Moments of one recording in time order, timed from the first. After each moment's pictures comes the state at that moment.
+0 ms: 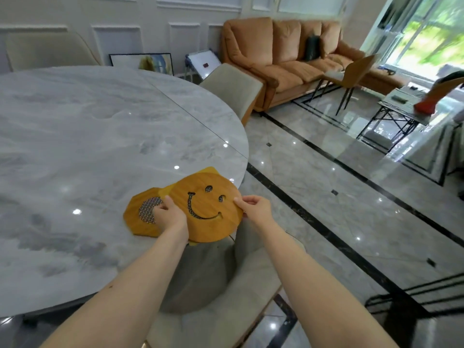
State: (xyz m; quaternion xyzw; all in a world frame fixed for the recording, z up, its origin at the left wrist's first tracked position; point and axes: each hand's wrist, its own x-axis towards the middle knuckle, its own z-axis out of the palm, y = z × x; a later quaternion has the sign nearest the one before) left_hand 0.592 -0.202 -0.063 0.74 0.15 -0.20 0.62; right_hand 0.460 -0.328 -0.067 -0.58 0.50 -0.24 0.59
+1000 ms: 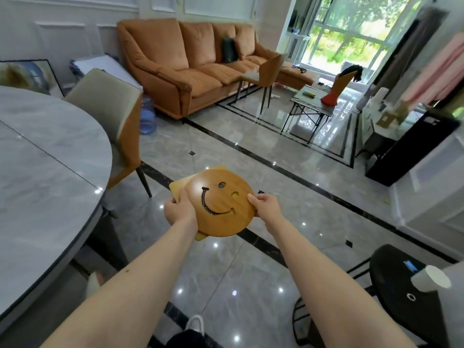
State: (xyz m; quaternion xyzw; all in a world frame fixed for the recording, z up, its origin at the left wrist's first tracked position) left_hand 0.316 -0.583 -0.033 0.69 0.03 -0.33 0.64; right_hand 0.148 -0.671 -0.033 -0.56 0.58 -0.30 0.51
